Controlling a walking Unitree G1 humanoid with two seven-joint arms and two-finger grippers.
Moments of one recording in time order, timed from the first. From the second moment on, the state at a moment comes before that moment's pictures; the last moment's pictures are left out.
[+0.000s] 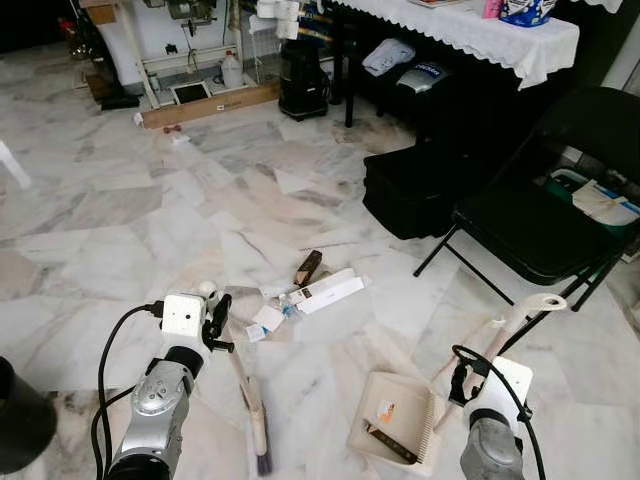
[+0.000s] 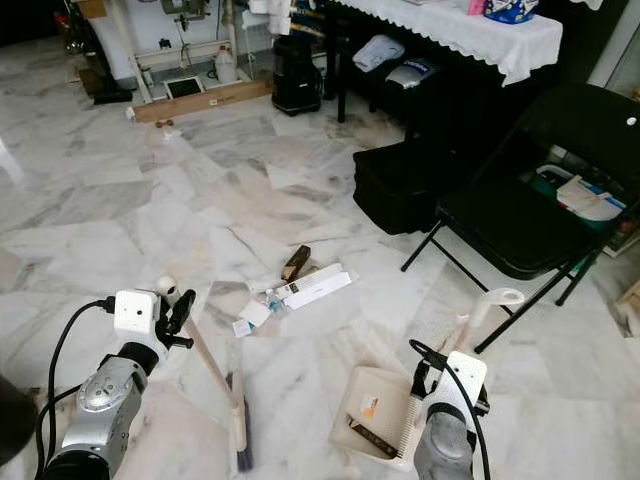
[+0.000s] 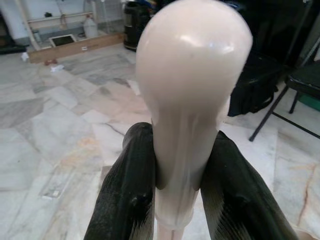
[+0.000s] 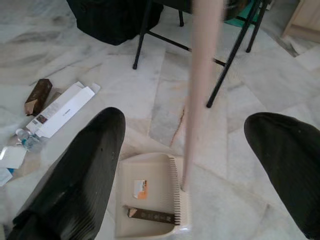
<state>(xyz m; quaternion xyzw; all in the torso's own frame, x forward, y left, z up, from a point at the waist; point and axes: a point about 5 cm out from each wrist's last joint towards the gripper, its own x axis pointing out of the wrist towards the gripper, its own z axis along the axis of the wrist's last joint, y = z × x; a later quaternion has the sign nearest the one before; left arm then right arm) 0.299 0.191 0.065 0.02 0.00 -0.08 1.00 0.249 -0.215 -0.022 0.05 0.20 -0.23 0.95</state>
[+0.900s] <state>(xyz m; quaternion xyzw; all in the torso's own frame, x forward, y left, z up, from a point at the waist) 0.312 0.196 0.092 0.03 -0.05 -0.07 1.00 0.260 -0.203 -0.012 0.06 0.16 -0.21 0.96</state>
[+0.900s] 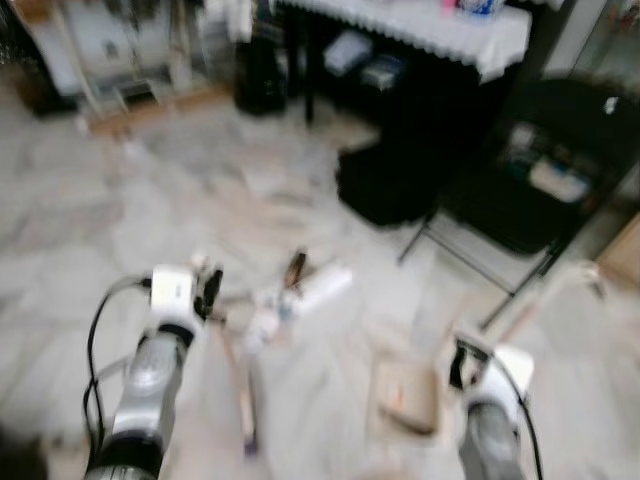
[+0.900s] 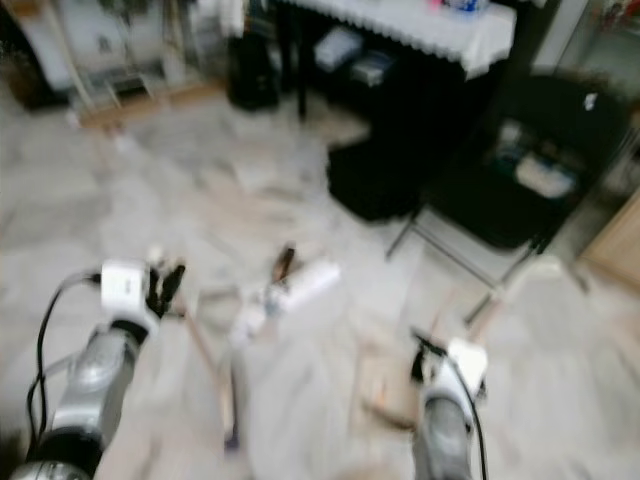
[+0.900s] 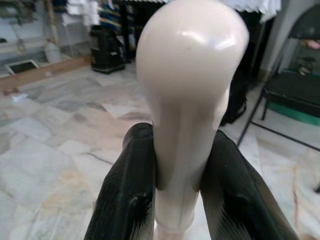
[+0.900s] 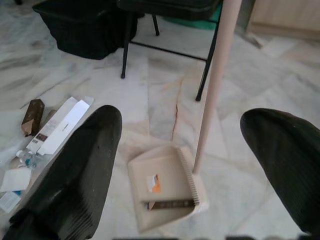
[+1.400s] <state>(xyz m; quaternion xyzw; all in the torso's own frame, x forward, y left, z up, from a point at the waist) 0.314 0.188 0.099 0.04 -0.06 -0.09 0.99 0.258 -0.215 -0.011 0.05 0.16 -0.23 0.96</state>
